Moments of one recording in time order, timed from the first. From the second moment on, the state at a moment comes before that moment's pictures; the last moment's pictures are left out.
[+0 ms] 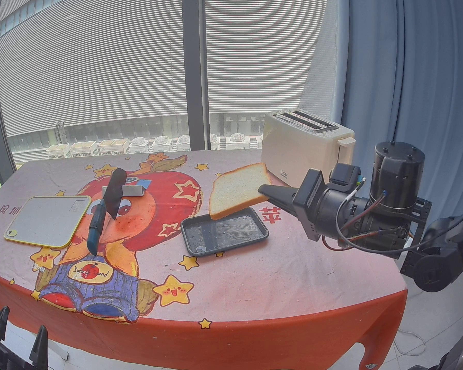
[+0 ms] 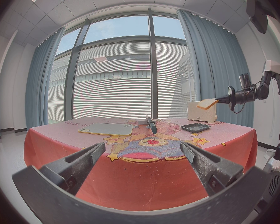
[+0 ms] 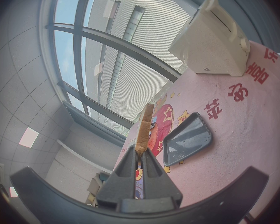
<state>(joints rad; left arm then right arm) -0.01 0.02 -0.02 0.00 0.02 -0.01 0.70 1.78 -0.81 -0.83 0.14 1.06</state>
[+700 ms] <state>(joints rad) -0.01 0.02 -0.02 0.00 0.02 -0.01 0.69 1.64 -0.76 -0.83 0.13 0.80</state>
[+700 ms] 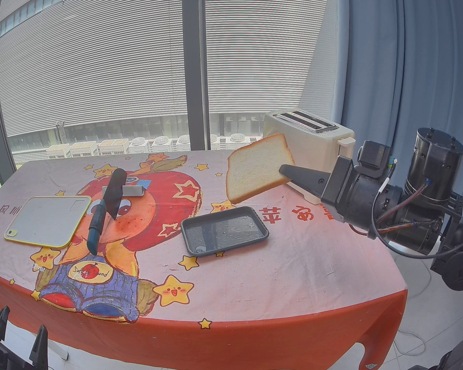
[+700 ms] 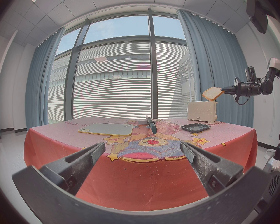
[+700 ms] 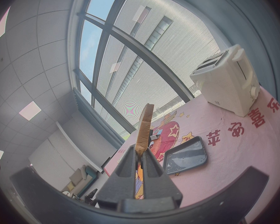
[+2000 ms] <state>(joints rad) -0.01 0.02 -0.02 0.00 0.02 -0.01 0.67 1.62 -0.45 -1.26 0.13 0.33</state>
